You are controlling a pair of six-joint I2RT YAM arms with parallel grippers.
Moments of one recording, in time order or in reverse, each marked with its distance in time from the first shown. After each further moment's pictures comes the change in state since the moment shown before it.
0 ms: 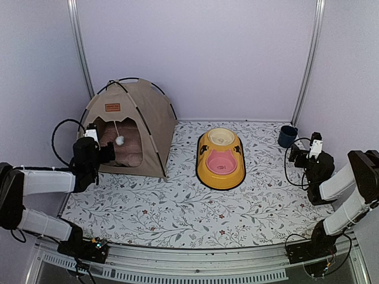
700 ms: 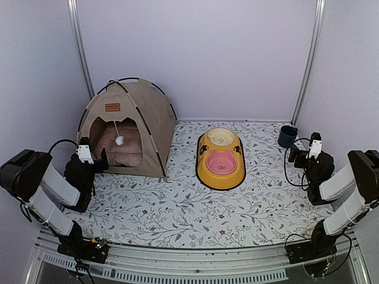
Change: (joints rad) left arm 0.155 0.279 -0.278 0.837 0.200 0.182; right arm 0.000 0.001 0.000 -0.009 -0.016 -0.002
